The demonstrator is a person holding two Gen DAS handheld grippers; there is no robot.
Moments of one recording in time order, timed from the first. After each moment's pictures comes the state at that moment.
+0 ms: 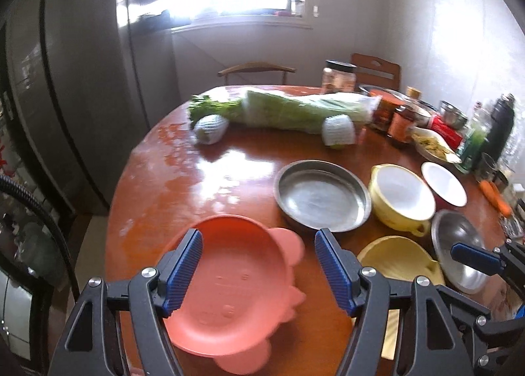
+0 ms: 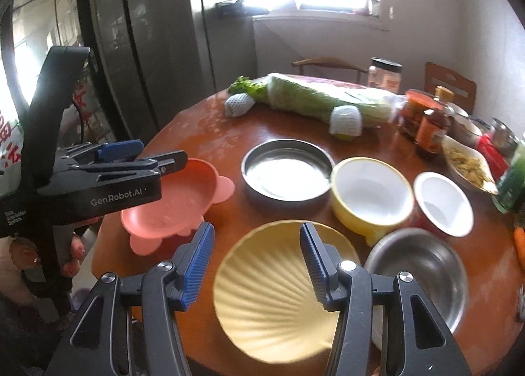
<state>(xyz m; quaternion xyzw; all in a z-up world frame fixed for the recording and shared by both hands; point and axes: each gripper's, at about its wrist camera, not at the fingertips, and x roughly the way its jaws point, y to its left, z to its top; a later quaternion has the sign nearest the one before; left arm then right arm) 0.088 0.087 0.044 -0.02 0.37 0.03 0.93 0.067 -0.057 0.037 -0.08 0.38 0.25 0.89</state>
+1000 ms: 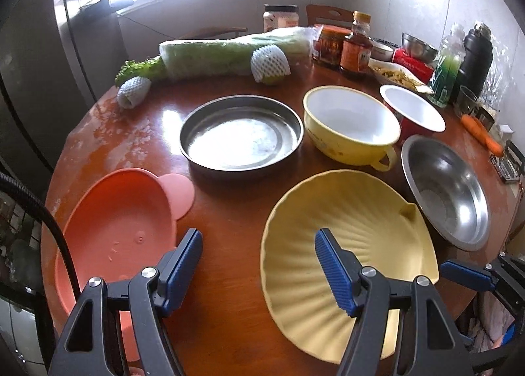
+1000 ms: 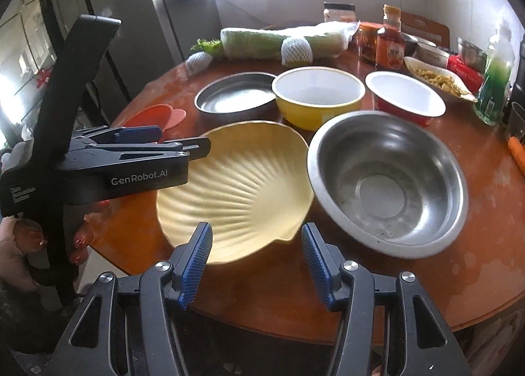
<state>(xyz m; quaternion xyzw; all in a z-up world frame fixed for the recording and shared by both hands) 0.100 0.007 -0.022 0.03 0.45 -0.04 0.89 0.036 -0.125 -0.027 -0.03 0.44 0.21 0.87</state>
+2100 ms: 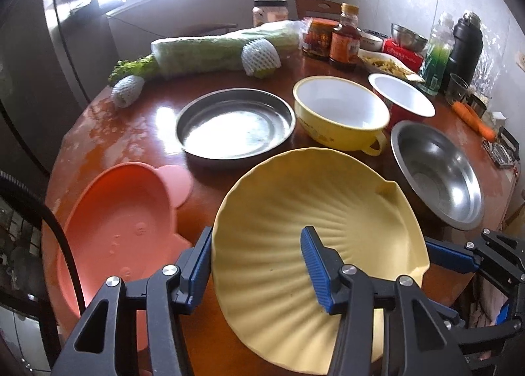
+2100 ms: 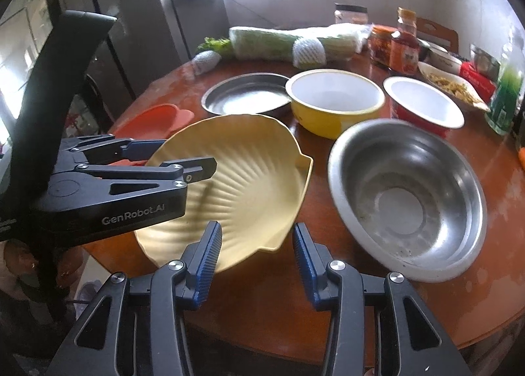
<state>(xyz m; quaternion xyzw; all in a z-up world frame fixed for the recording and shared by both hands) 0.088 0.012 -0.018 0.04 0.45 -0.05 0.89 0.047 -0.107 -0.027 -0.04 0.43 0.23 0.87</state>
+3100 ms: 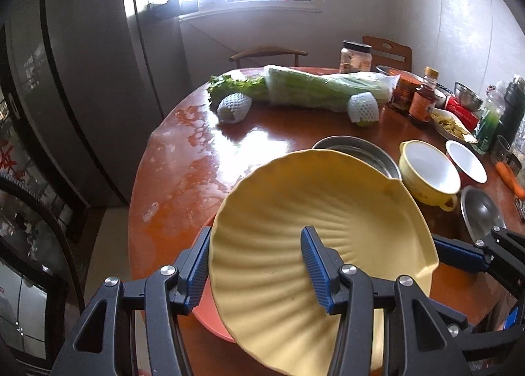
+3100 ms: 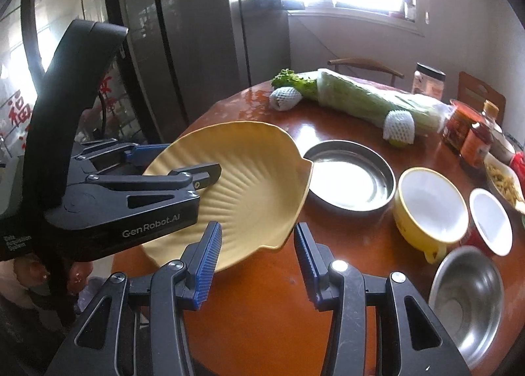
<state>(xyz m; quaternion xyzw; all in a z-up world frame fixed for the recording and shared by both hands) 0.080 0.129 0.022 0.00 0.41 0.06 0.91 0.070 0.011 0.017 -0.10 0.38 0.31 0.86</state>
